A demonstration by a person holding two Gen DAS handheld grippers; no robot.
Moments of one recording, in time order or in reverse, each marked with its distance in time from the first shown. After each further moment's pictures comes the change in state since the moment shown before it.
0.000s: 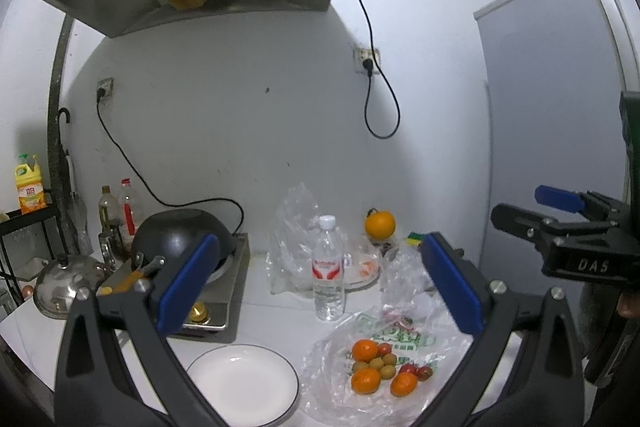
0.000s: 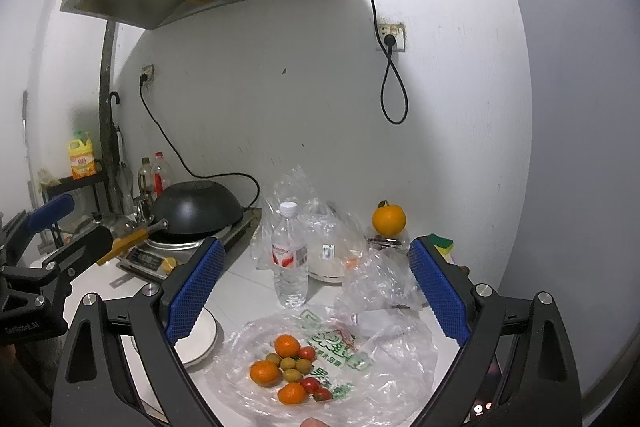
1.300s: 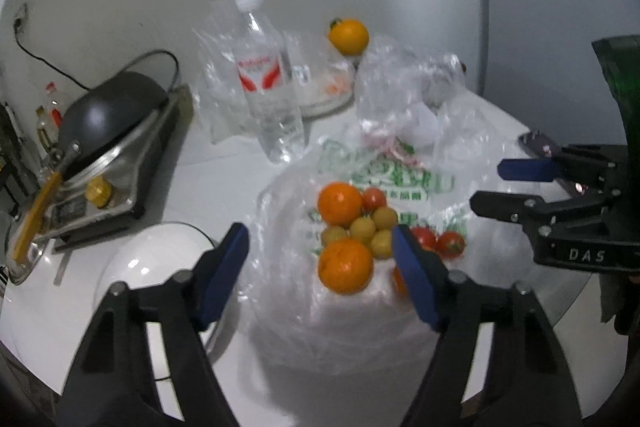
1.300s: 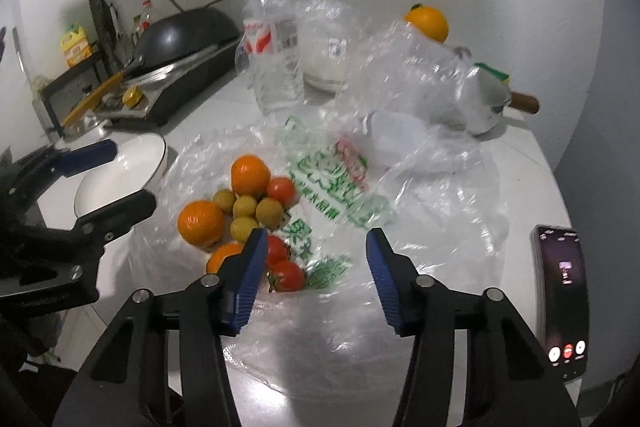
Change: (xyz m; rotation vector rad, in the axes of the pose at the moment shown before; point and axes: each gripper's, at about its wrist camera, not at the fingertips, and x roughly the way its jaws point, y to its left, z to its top) left arm 0.151 -0.062 -0.160 0.150 0.569 -0.080; right arm 0.142 -0.046 -0.163 0.007 0.567 0.162
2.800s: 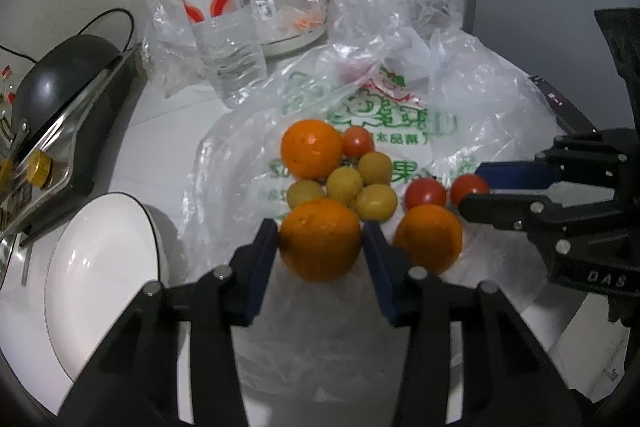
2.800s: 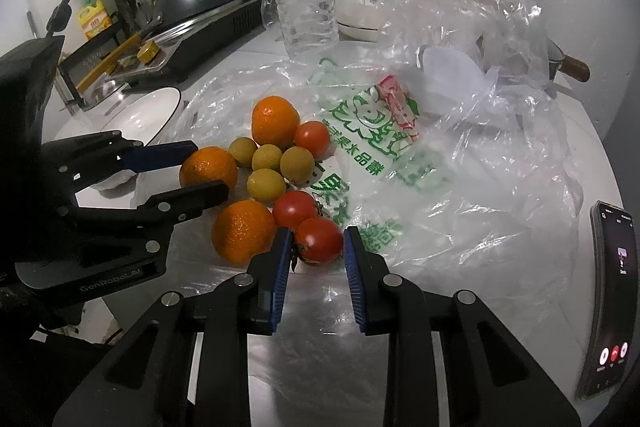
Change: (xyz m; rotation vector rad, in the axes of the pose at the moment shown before) left arm 0.059 -0.007 -0.014 0.045 0.151 -0.083; right arm 0.037 0.006 -0.017 -0.026 0.104 0.108
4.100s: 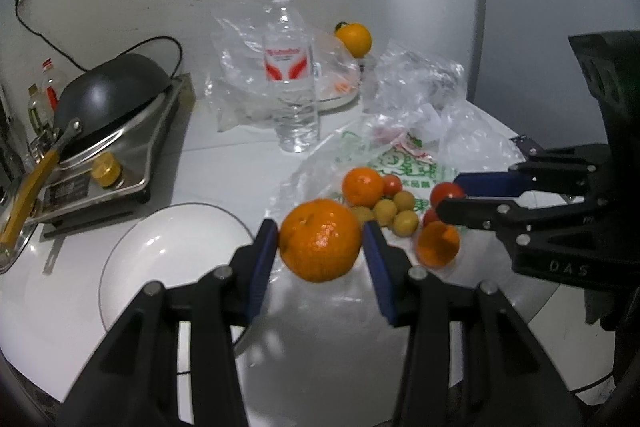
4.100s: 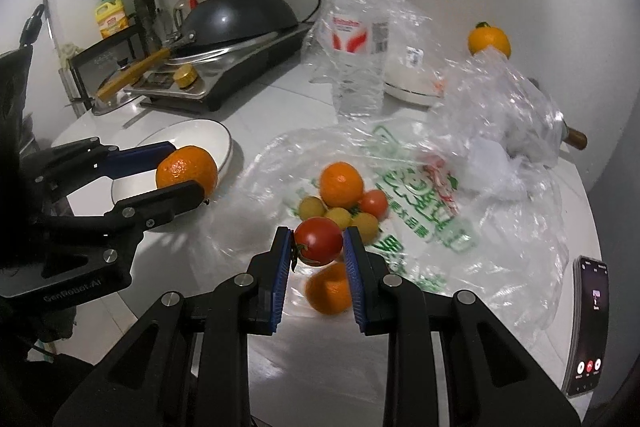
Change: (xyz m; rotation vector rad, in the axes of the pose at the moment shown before) left arm -0.083 0.058 -0.018 -0.084 -0.188 -0.004; right arm -0.024 0.076 0.035 -0.095 -0.089 -0.049
